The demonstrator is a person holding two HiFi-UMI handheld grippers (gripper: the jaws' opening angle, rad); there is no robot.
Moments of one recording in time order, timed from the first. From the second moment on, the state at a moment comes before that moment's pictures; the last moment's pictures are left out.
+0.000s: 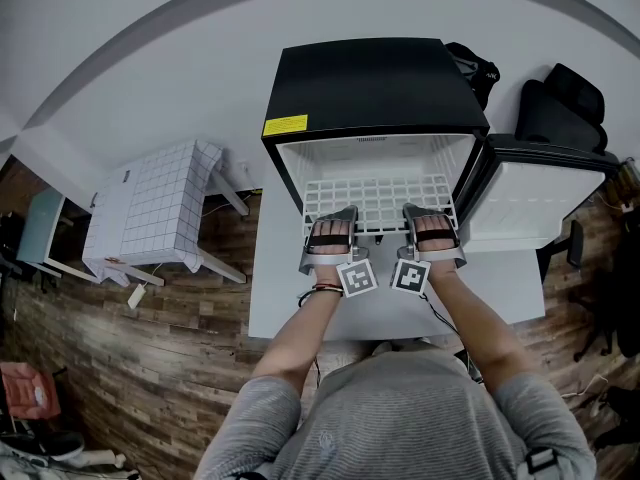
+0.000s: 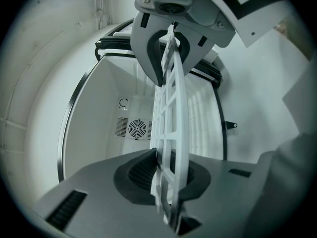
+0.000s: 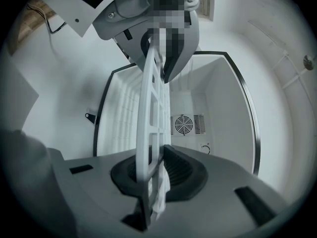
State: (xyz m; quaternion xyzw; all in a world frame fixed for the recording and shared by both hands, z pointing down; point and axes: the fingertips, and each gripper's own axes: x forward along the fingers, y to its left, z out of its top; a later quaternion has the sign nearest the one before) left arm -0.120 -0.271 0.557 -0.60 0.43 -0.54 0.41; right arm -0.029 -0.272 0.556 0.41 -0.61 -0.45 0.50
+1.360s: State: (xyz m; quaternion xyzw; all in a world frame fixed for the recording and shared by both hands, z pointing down) left arm -0.116 -0.253 0.540 -0.60 0.46 -0.51 0.41; right arm -0.017 -0.258 0.549 0.43 -0.59 -0.45 0.51
